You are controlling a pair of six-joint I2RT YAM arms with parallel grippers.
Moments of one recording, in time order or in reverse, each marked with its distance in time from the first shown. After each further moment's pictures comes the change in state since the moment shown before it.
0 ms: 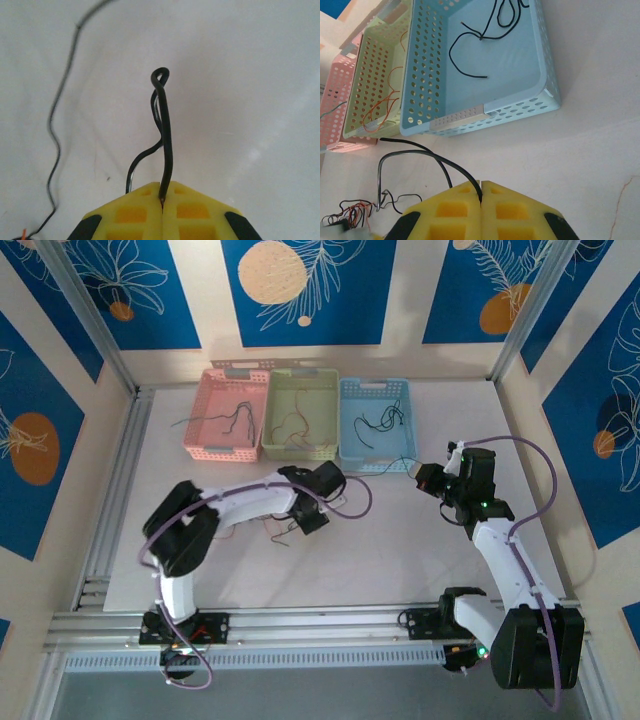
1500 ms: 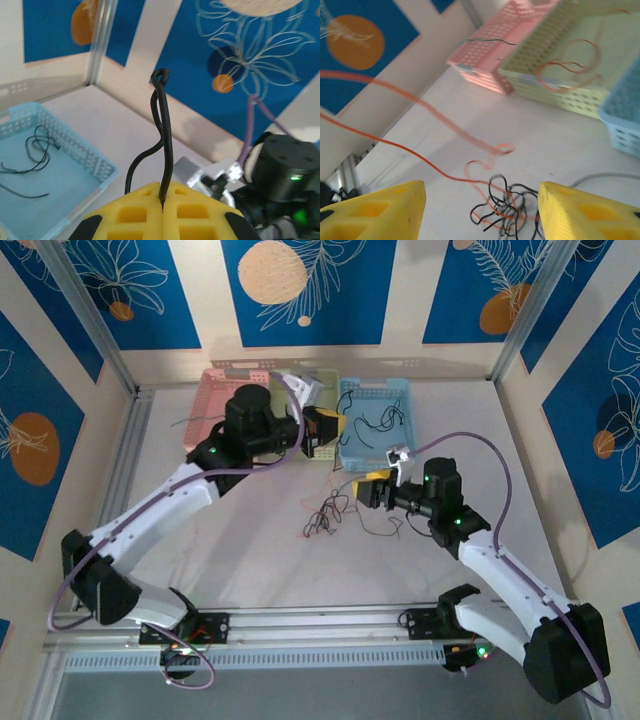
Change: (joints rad) left arm 0.192 -0.424 0.067 0.683 0.584 -0.463; right arm 0.409 -0.060 -0.086 0.345 -0.206 -0.185
